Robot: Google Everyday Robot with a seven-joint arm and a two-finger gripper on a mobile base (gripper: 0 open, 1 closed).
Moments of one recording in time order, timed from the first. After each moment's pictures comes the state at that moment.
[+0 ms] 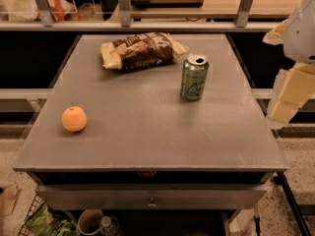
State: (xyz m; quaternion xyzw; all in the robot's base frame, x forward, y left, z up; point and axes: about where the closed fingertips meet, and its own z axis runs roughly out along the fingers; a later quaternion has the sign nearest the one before) arm 0.438 -0.214 0.985 -0.60 0.78 -0.05 0.17
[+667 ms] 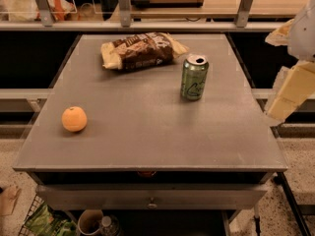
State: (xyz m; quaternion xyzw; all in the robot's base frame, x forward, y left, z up) arm 0.442 -0.216 0.985 -0.58 0.79 -0.01 0.20
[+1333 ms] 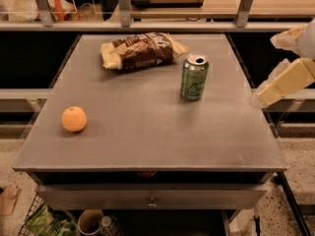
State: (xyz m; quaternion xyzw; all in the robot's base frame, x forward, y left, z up) arm 0.476 -0.221 0.980 -0.48 0.80 0.11 0.34
